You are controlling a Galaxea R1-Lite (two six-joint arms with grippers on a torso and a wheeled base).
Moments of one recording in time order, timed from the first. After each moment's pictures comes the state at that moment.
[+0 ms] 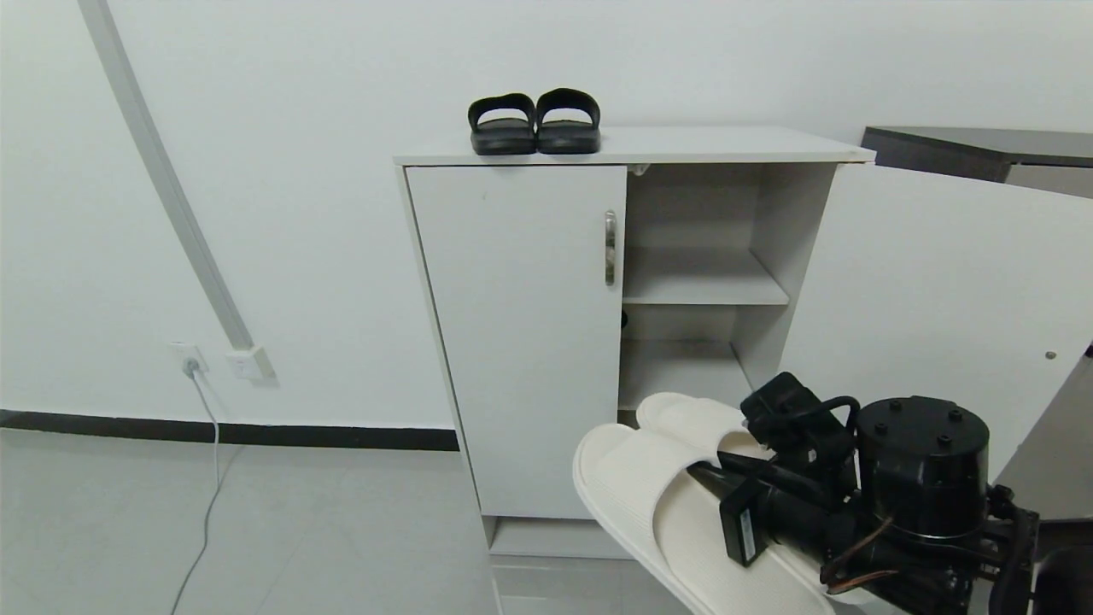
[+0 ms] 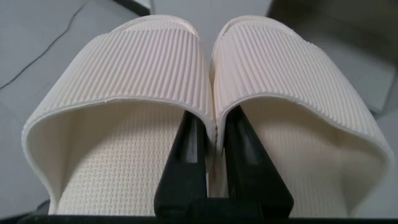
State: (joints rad) left arm 0.00 0.01 0.00 0.01 0.00 0.04; right arm 0.78 1.72 -0.48 -0.95 -0.14 0.01
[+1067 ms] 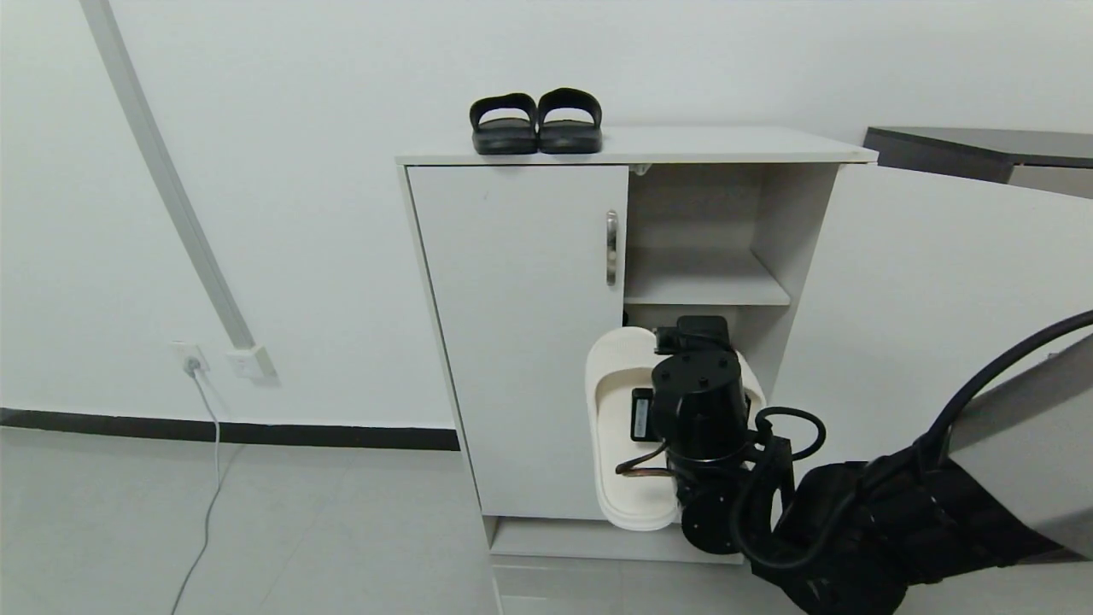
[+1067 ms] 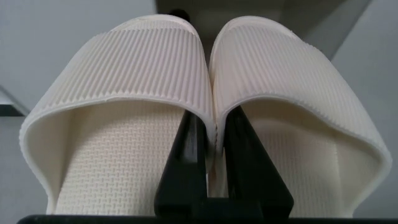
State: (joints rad) left arm 0.00 0.00 0.00 0.01 0.00 0.02; right arm 0.87 2.04 -0.99 -0.81 -0.89 0.25
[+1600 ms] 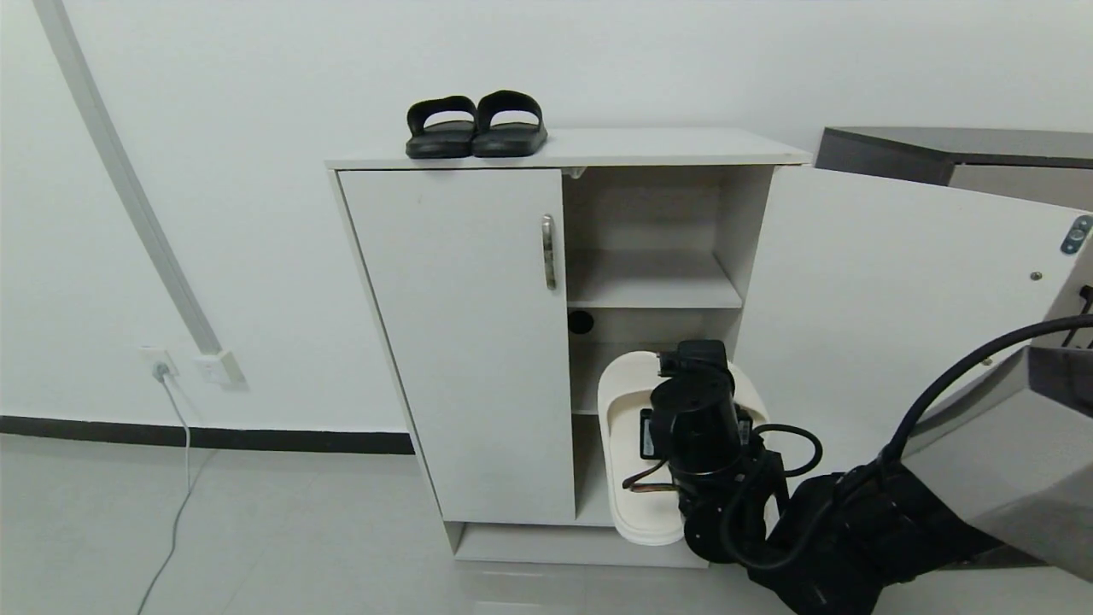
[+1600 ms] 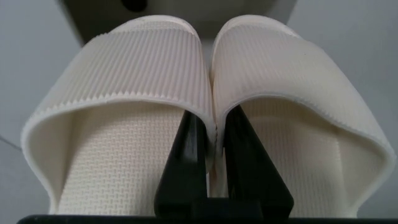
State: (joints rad) left arm 0.00 0.00 0.00 0.01 0.00 0.02; right arm 0.84 2.10 -0.96 -0.83 -0.87 0.26
